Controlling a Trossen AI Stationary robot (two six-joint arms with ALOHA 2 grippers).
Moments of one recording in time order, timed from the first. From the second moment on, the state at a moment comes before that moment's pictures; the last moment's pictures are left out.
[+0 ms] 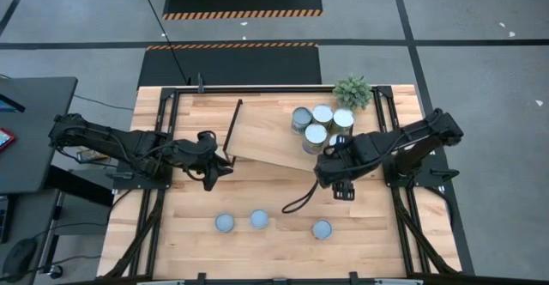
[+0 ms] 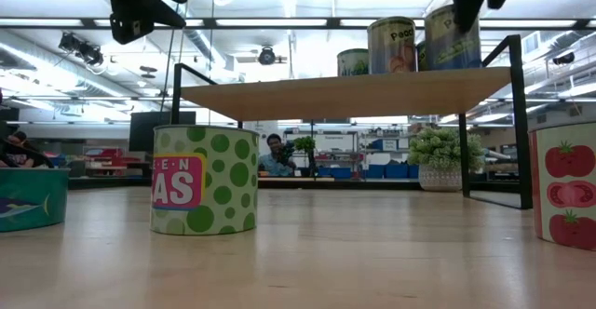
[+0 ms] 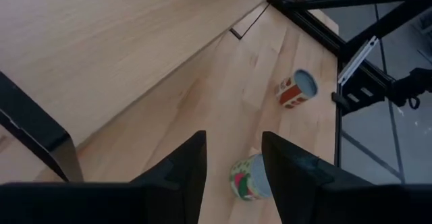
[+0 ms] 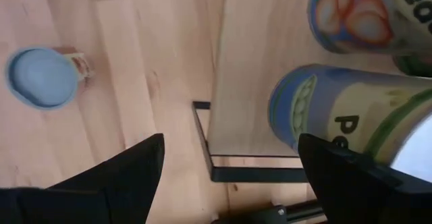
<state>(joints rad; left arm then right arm) -0.23 0.93 0.79 -0.46 -0.21 -0.75 0.34 1.61 1.62 -1.55 0.19 0.46</state>
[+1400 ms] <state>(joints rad) -0.23 0.93 0.79 -0.43 -0.18 -0.72 0.20 1.65 1.64 -1.34 0.34 0.42</state>
